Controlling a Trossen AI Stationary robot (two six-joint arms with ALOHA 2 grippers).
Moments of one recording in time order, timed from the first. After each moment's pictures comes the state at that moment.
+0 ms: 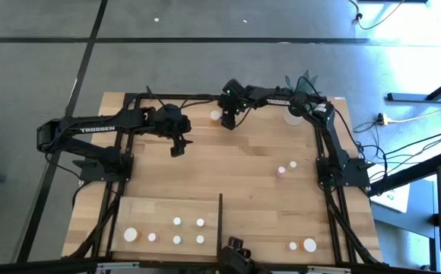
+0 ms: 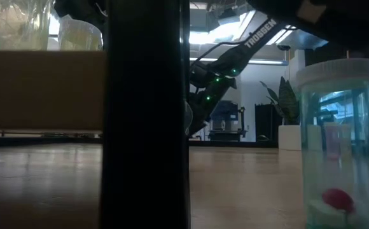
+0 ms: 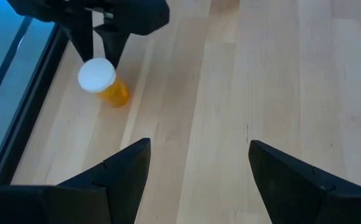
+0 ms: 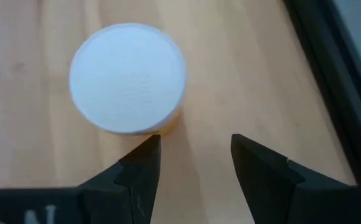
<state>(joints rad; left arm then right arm) 0.31 1.18 0.89 -0.54 -0.01 0.16 -0.56 2.19 1.58 -0.35 -0.20 -0.27</state>
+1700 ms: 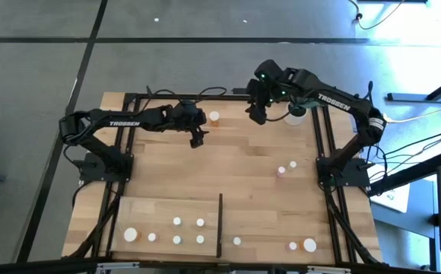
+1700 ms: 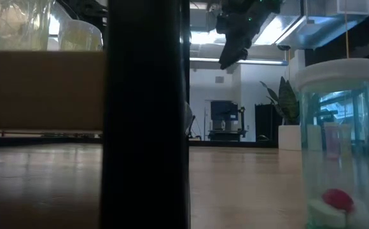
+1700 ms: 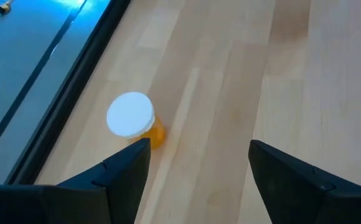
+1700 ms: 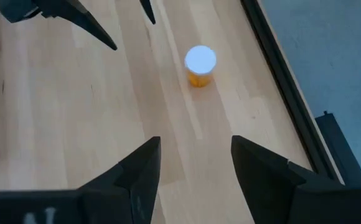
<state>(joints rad) 0.39 1.46 0.89 -0.17 -0.05 0.16 -0.53 1.62 1.58 -0.91 -0.21 -0.19</state>
